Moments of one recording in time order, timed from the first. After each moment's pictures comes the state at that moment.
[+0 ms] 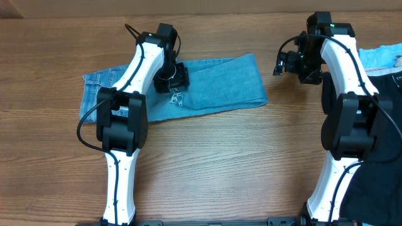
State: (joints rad) left arm -0.23 2.42 2.04 -1.15 0.21 -0.41; right arm -0.06 2.23 1.95 -1.20 -0.19 0.15
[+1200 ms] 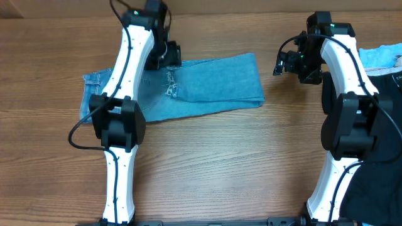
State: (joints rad) left arm -0.19 2.47 2.43 -1.39 0.14 -0.29; right arm -0.06 2.23 1.95 -1.20 -0.19 0.15
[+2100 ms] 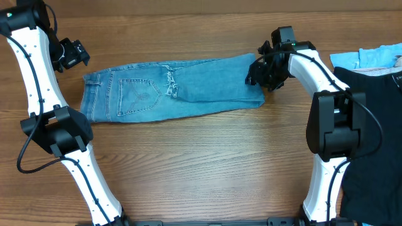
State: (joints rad) left arm 0.33 2.47 2.70 -1.69 -0.01 -0.31; right arm 0.11 2.23 1.71 -0.84 -0.33 0.15
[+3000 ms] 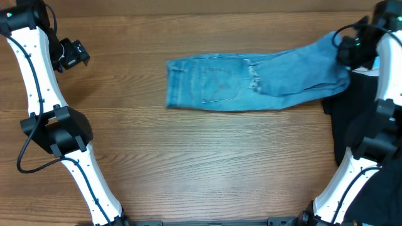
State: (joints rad) left arm 0.33 2.47 2.70 -1.69 -0.01 -0.31; right arm -0.33 2.25 2.26 -1.30 -0.15 0.06
